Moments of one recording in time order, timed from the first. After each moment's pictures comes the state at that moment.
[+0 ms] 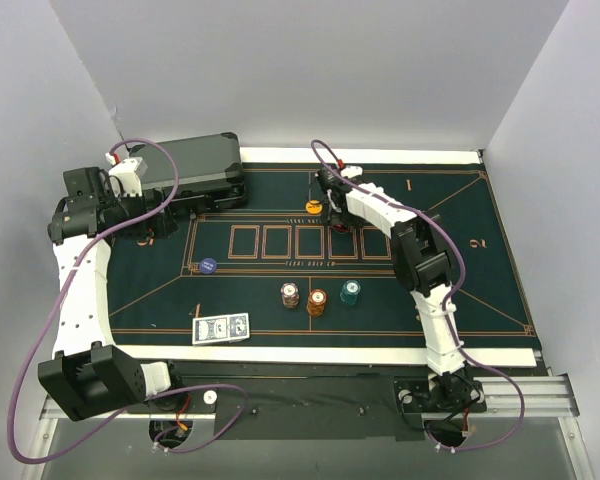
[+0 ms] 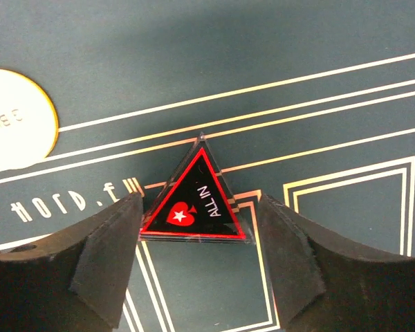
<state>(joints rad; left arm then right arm) 0.26 1.27 1.33 -0.90 0.42 0.14 0.49 2.29 1.82 -0.68 0.41 0.57</state>
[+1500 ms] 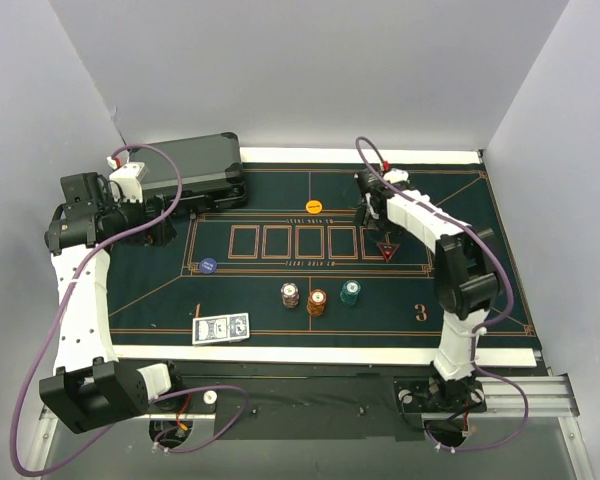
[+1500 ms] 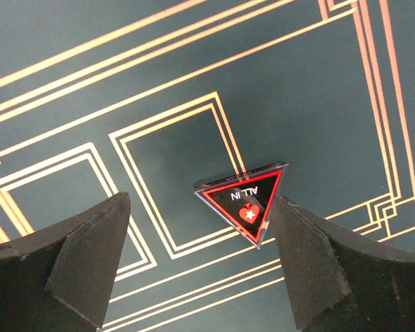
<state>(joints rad) 0.26 1.21 1.32 -0.95 0.42 0.20 0.37 1.89 1.43 -0.65 0.47 0.63</state>
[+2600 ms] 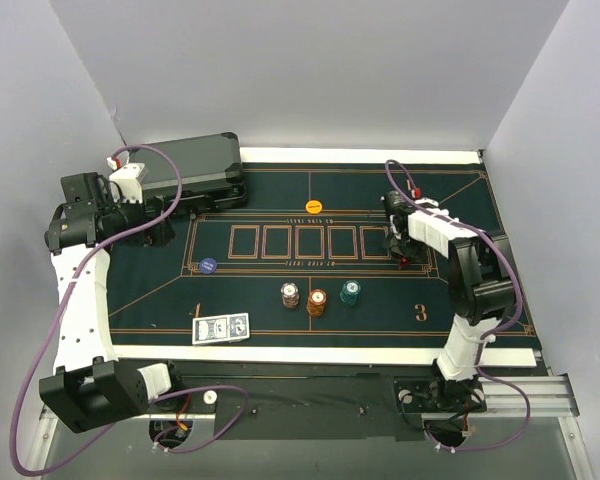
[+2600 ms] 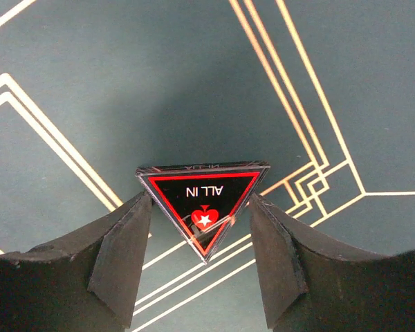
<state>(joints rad) 0.26 1.21 1.32 -0.96 0.40 0.20 0.25 1.85 1.16 -0.58 0.47 0.69</state>
